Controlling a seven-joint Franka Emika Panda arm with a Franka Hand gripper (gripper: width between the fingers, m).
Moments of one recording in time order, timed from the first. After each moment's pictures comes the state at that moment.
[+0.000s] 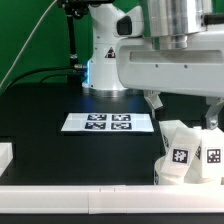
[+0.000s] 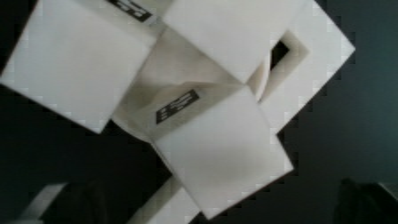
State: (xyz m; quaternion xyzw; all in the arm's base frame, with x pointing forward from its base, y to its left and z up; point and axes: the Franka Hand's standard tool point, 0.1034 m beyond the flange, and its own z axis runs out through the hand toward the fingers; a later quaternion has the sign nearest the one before) arm 0.642 0.064 0.110 -0.92 0.38 0.00 0.07
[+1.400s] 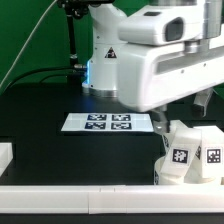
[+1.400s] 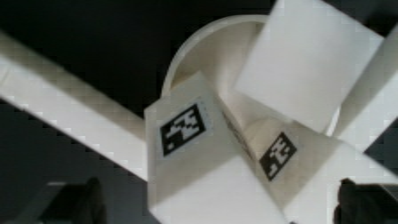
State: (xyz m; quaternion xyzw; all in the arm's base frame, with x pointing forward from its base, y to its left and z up) arm 0.632 0.072 0.106 -0.90 -0.44 0.01 0.01
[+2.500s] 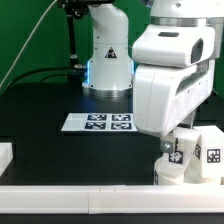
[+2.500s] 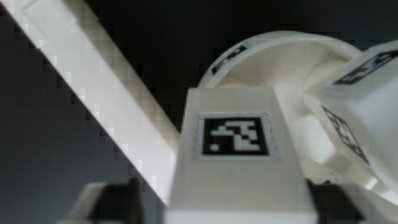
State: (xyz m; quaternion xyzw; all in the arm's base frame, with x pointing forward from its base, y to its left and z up) arm 0.643 0.058 0.083 -0.88 -0.48 0.00 0.00
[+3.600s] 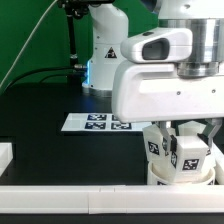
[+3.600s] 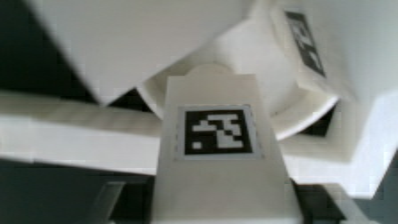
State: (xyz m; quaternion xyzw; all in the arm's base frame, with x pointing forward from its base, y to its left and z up) arm 0.657 0.071 0.080 -1.00 0.01 -0.02 0.01
